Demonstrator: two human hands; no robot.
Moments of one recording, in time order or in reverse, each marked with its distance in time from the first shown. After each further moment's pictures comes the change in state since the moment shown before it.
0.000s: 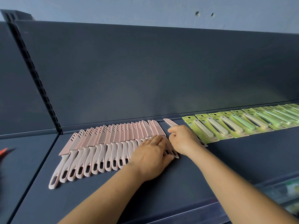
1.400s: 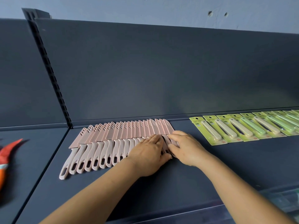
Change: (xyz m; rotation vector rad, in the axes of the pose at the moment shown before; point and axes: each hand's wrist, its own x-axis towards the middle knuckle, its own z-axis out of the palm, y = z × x) left_hand -0.012 -0.013 -0.013 0.009 -0.138 -0.081; right_hand -0.009 0.015 0.016 -0.068 -0.145 -0.271
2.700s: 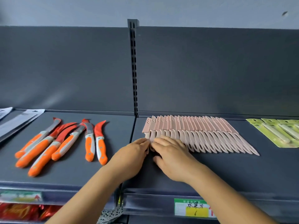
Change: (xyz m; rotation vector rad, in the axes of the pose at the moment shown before) left_hand -0.180 -0.150 -0.020 -0.063 0.179 -0.225; right_hand -0.055 -0.213 0.076 -0.192 -0.073 -0.521
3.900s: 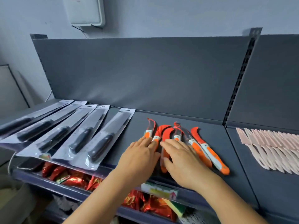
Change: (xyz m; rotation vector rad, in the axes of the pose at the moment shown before) left_hand -0.153 -0.211 -0.086 0.170 0.181 -0.188; right_hand 0.118 -0.247 0.047 0.076 0.037 -0.111
